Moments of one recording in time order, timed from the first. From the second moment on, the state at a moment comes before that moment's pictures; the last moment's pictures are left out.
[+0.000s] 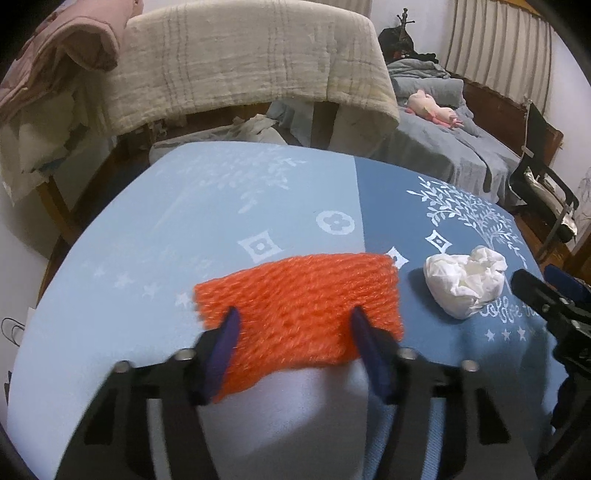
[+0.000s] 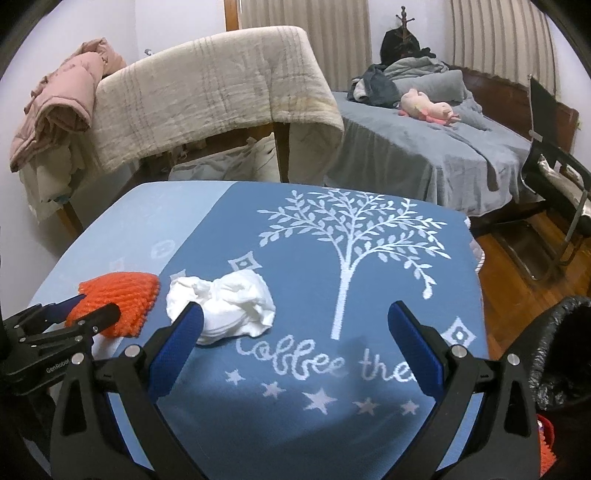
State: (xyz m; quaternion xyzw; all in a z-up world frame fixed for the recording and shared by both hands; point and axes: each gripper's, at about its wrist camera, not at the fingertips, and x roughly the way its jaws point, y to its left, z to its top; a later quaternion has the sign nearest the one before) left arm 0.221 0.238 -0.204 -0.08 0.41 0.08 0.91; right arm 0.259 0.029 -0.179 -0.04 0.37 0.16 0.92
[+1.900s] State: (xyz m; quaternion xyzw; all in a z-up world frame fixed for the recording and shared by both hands) left arm 0.174 0.189 -0.117 -0.05 0.32 0.06 0.95; right arm 0.213 0.000 -0.111 -0.01 0.34 0.22 0.92
